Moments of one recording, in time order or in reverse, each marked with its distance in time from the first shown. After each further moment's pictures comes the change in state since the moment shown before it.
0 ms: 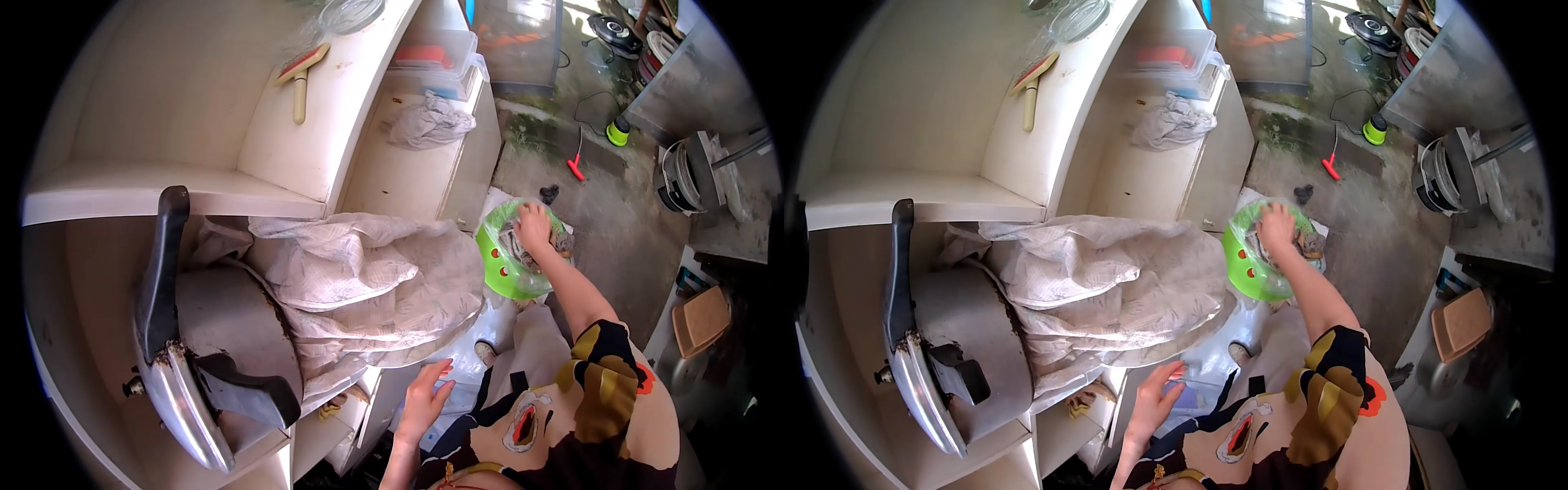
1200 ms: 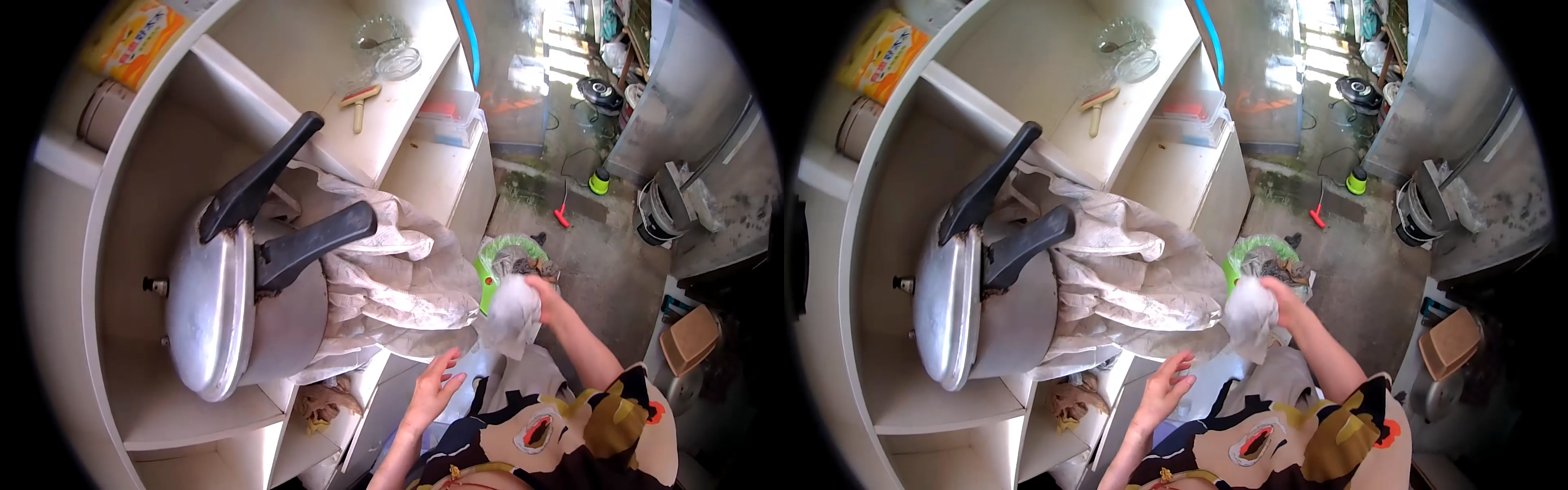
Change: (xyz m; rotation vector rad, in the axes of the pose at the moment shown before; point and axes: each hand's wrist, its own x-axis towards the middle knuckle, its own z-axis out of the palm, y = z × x) left_hand -0.041 -0.006 0.008 -0.178 -0.022 0.149; right_hand -0.150 -0.047 -0.137 1.936 -0.840 0.493
